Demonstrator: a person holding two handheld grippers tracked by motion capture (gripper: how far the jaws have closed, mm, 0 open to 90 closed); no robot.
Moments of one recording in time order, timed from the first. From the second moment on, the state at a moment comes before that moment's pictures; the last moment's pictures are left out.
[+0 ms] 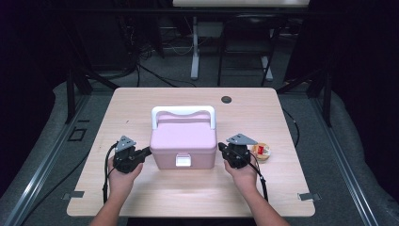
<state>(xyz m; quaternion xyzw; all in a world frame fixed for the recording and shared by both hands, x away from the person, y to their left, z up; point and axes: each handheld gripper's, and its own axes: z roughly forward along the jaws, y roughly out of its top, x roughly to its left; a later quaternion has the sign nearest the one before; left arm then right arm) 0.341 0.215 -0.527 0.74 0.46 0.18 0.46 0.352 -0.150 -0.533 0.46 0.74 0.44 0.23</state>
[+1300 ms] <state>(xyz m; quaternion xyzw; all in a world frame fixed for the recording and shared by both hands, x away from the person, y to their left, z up) 0.318 0.194 -0.520 0.78 0.44 0.16 0.43 0.319 -0.159 -0.525 0.45 0.77 0.40 0.22</state>
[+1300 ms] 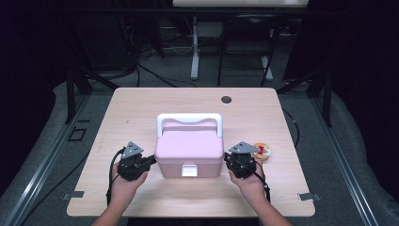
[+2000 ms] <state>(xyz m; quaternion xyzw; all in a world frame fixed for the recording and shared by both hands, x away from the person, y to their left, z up) 0.288 0.190 -0.518 0.78 0.43 0.14 0.42 0.285 -0.166 -0.523 0.45 0.78 0.39 0.21</state>
